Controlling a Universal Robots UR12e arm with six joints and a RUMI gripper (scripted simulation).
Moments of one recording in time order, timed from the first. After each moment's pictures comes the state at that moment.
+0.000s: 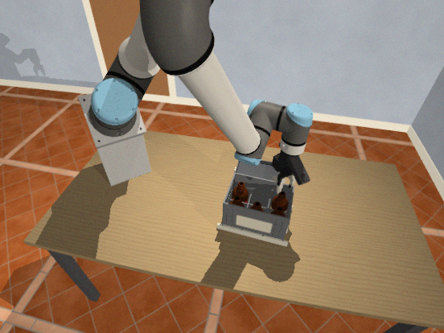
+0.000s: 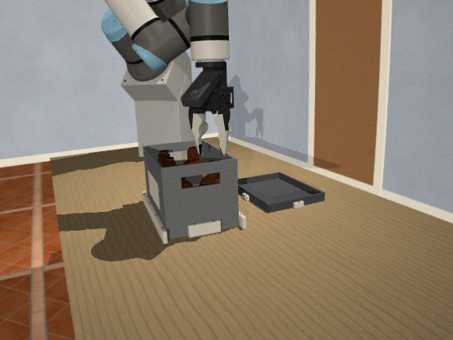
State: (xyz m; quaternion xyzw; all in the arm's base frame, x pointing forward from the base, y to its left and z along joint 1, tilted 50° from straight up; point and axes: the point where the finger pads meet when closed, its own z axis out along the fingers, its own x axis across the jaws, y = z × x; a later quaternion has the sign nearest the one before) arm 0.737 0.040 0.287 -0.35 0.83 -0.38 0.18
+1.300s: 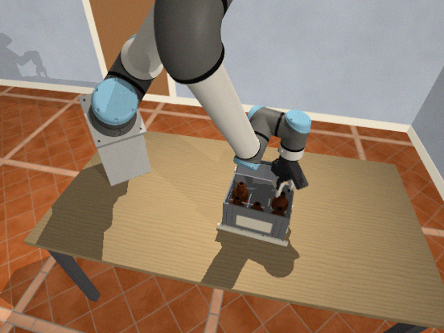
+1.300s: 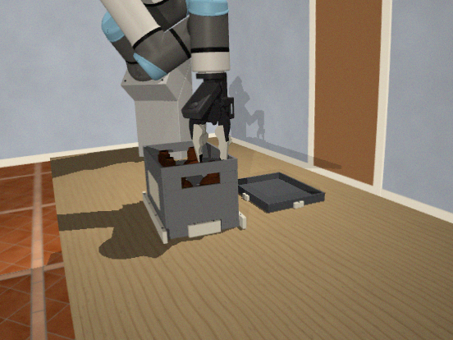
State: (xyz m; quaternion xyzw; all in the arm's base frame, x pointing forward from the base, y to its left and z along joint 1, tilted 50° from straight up) arm 0.752 0.026 0.270 -0.35 0.83 -0.38 0.18
